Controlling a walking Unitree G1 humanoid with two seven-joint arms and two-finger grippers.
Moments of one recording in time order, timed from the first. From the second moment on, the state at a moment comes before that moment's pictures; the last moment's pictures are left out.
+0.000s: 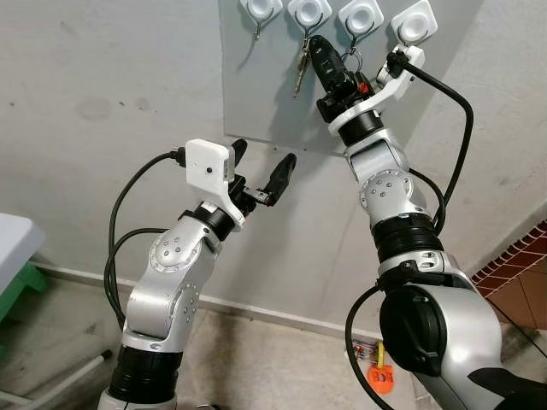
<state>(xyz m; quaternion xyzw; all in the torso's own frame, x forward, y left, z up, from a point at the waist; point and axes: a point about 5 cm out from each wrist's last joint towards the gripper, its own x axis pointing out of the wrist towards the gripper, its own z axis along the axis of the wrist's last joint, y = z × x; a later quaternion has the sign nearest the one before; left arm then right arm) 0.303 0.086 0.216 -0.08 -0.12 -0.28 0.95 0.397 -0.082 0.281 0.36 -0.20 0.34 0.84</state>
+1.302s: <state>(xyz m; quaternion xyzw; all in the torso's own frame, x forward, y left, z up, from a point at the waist) 0.304 0.107 0.118 -0.07 0.02 -0.22 0.97 0.334 -0.136 0.087 0.24 0.01 0.18 0.95</state>
